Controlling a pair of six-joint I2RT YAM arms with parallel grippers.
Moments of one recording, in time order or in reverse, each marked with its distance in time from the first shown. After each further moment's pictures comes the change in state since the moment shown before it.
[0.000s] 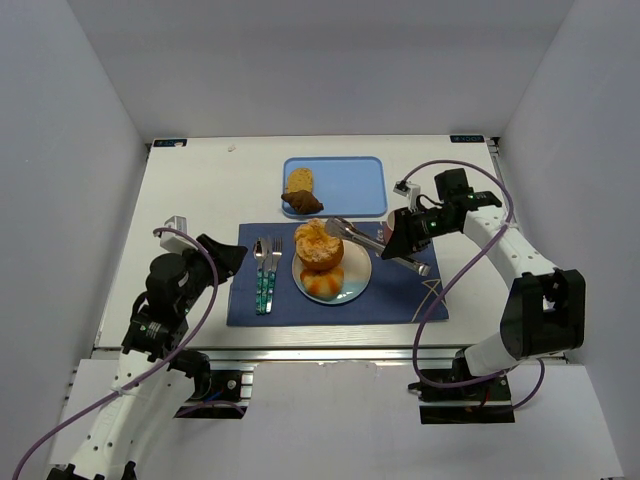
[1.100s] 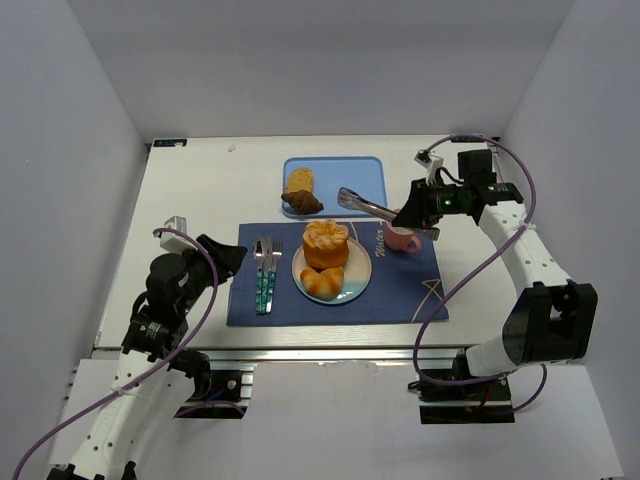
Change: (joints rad) left arm 0.000 -0.002 0.000 -0.005 -0.004 -0.003; right arm -0.082 -0.037 0.101 0.140 0.043 0.106
